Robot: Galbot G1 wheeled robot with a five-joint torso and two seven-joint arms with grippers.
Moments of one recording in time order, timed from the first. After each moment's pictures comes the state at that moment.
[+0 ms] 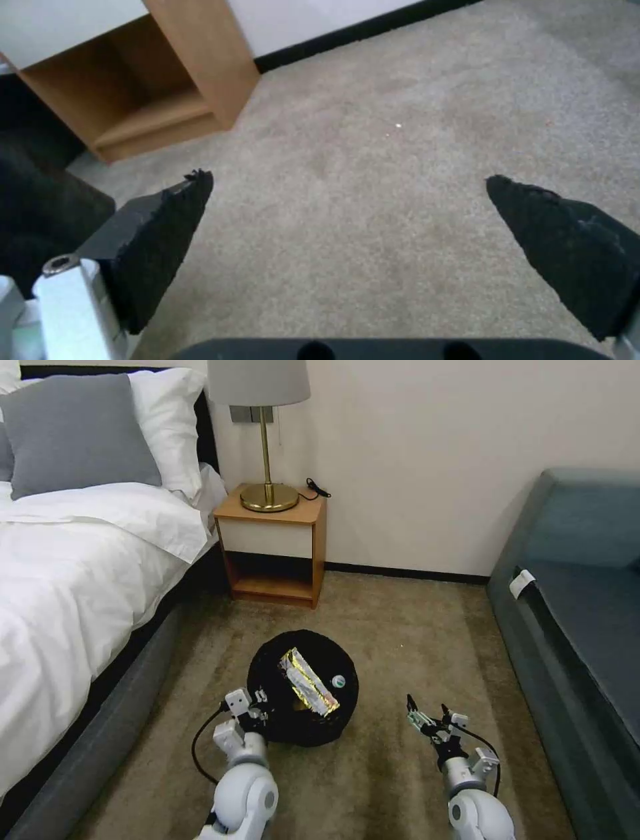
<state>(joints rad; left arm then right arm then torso) 1.28 -1.49 -0.27 -1.83 -0.57 0.13 -0.53 -1.40 1.45 0.59 1.59 0.47 0.03 -0.11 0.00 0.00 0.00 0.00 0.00</state>
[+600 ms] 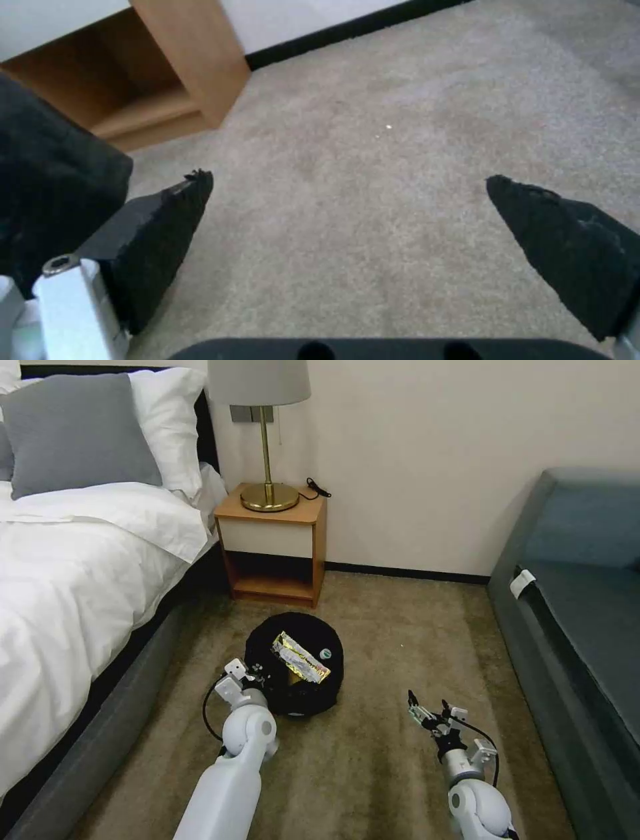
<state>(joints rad) 1.04 -1.52 -0.31 -1.59 -0.77 0.17 -0.62 -1.33 1.43 0.59 1.51 0.48 0.03 -0.12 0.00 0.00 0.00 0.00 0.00</state>
